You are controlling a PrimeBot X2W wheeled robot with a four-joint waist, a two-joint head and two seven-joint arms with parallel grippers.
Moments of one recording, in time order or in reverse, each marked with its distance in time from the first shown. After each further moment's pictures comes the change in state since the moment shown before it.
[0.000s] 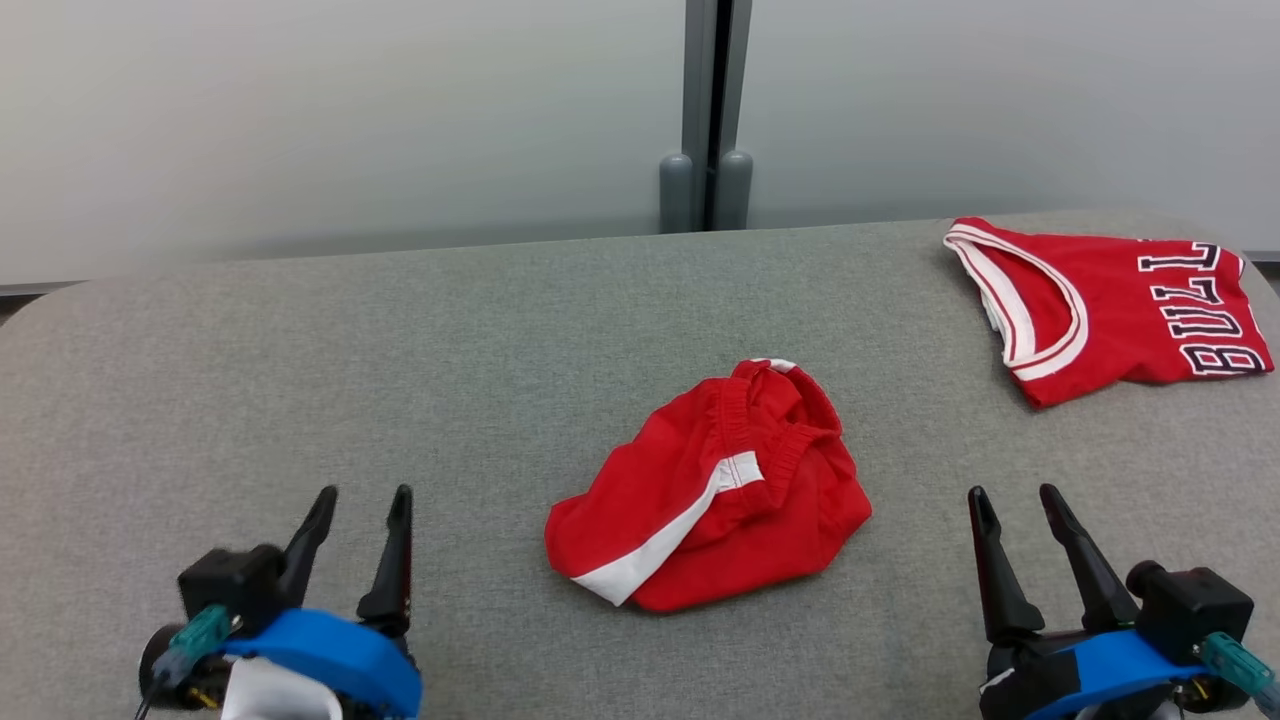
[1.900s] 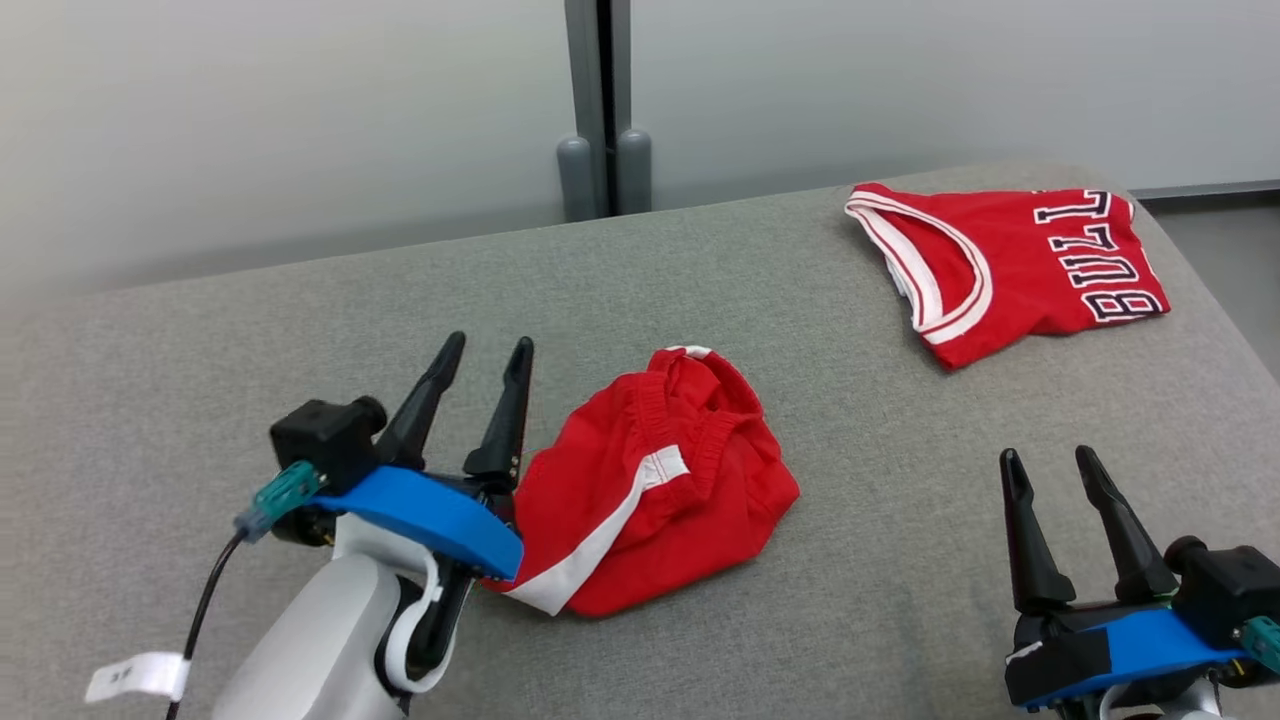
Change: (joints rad) left arm -0.417 -0.016 -0.359 0.242 -0.310 -0.048 -0.136; right arm -0.023 0.000 -0.030 -0.076 -0.025 0.000 0.012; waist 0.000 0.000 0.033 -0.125
